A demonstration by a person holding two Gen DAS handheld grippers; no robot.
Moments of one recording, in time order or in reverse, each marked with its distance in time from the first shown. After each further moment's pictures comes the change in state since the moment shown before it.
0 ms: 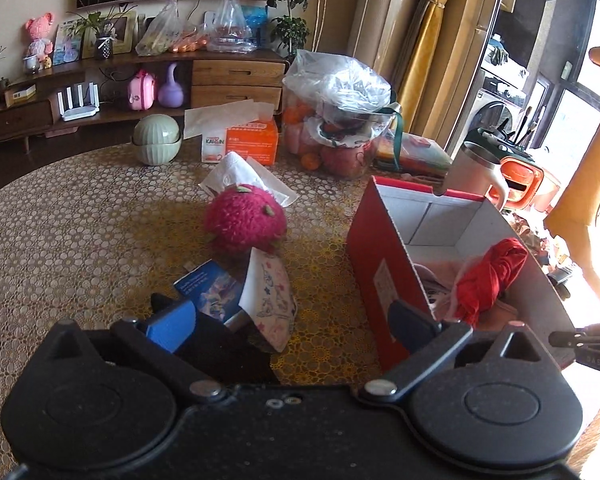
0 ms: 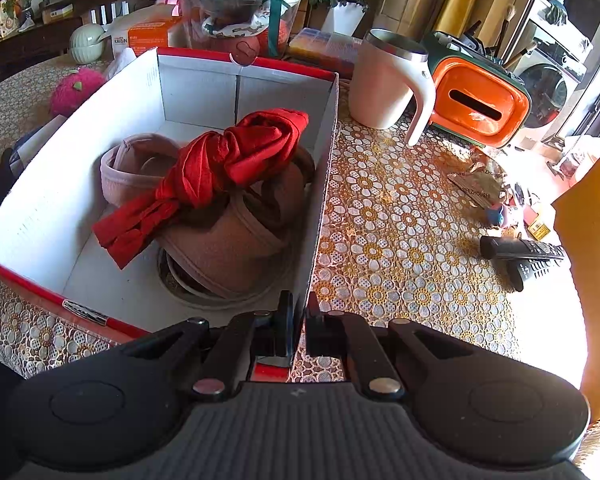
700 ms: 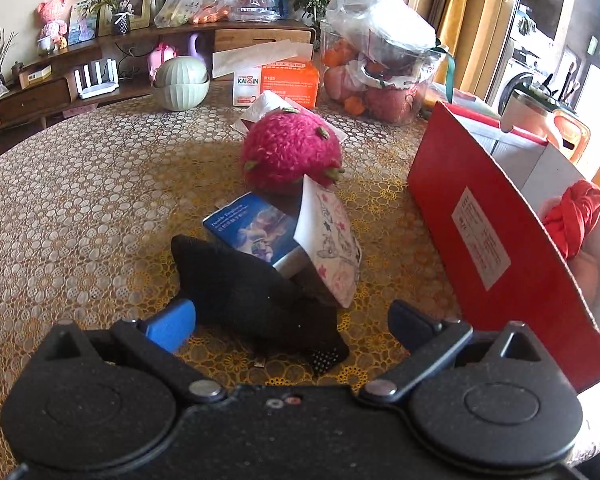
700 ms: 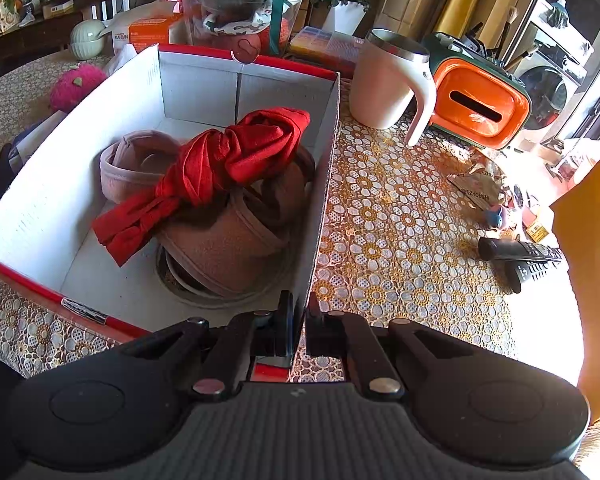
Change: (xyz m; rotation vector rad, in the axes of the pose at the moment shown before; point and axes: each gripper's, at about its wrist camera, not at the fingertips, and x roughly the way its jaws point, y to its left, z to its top) left arm 0.064 0.024 -0.046 0.031 0.063 0.084; right arm 0.000 0.000 0.000 -0.006 0.004 -0.005
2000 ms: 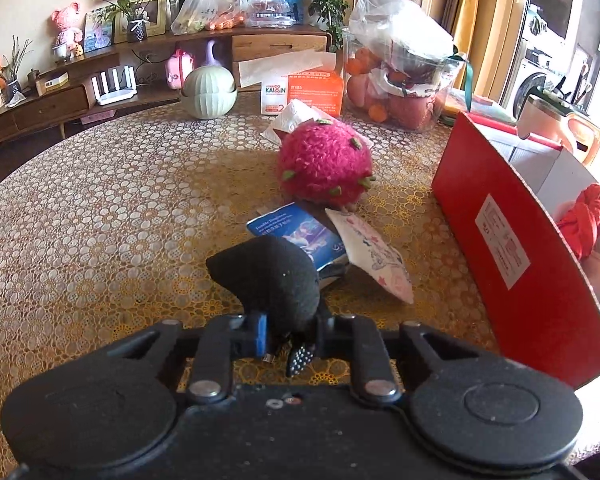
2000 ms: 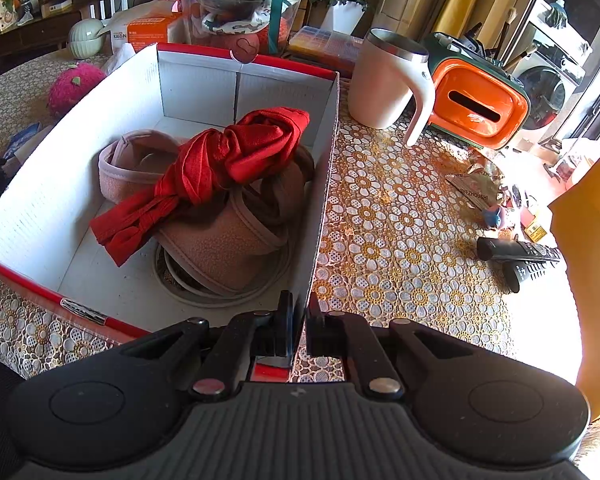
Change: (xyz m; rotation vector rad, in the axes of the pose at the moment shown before) left arm -0.025 0.021 0.005 -0.017 -0.011 0.036; right arm -0.001 -0.002 -0.001 0.000 0.000 -0.004
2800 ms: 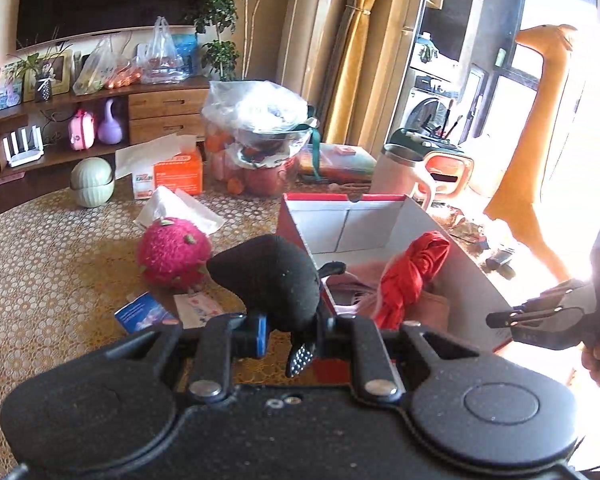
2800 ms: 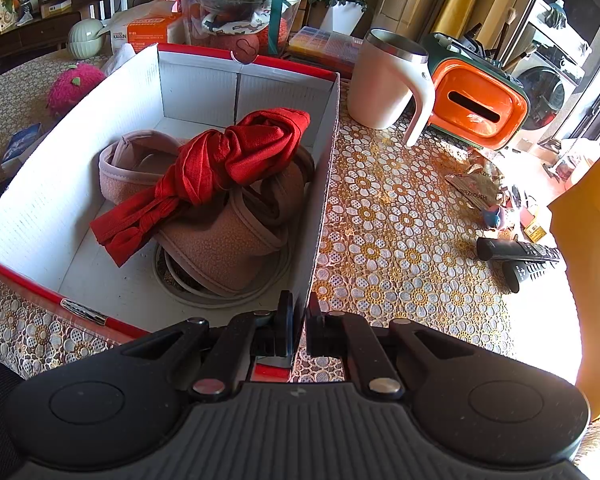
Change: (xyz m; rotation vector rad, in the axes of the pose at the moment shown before) left arm -0.076 -0.083 0.038 0.135 -0.130 -0.285; right arm 0.000 0.000 0.000 -0.001 0.001 -0.002
